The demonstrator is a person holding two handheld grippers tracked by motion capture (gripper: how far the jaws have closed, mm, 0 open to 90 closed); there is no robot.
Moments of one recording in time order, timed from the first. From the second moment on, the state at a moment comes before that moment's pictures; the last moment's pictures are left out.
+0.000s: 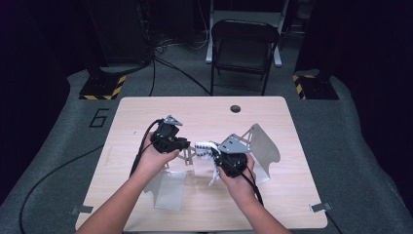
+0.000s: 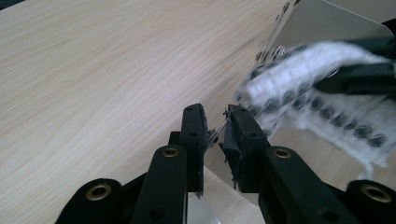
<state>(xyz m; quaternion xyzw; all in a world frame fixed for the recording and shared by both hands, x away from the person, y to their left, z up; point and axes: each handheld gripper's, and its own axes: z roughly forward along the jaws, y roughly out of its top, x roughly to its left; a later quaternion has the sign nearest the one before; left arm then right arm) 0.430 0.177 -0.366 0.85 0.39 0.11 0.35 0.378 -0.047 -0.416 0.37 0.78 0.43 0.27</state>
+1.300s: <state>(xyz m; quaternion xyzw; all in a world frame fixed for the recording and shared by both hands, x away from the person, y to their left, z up) 0.404 0.269 -0.370 0.78 0.43 0.08 0.44 0.356 -0.034 -0.407 0.33 0.78 0.51 0.16</state>
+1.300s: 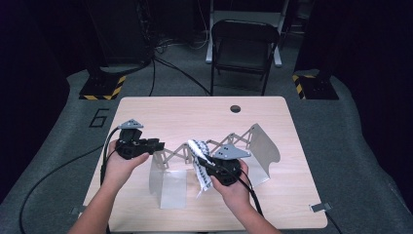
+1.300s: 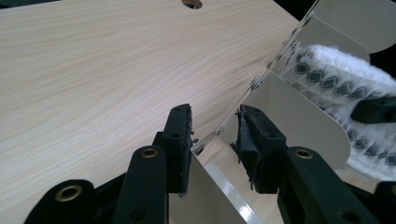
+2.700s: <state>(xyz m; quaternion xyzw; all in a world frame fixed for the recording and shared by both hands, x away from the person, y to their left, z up) 0.391 0.273 -0.393 0.75 0.44 0.09 0.49 0.374 -0.037 -0.449 0.34 0.79 0.50 0.01</state>
